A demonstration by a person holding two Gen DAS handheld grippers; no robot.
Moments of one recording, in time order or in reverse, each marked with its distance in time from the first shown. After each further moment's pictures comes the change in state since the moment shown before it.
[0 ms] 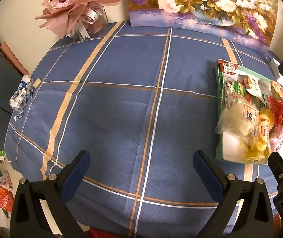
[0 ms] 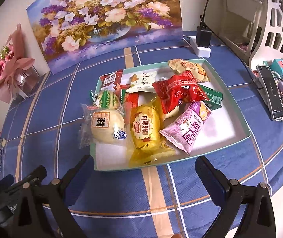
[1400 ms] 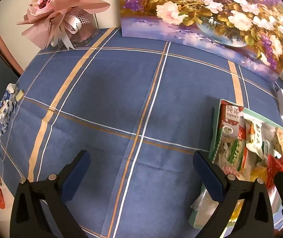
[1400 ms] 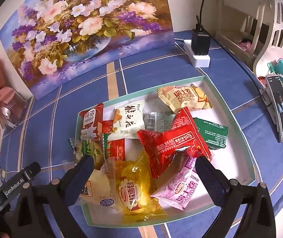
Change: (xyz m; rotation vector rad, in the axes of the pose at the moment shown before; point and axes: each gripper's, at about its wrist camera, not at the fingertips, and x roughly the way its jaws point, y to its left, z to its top) left arm 0.043 -0.024 0.087 -0.057 0.001 -0.059; right arm 0.046 -0.026 0.086 0.098 0.017 -0.008
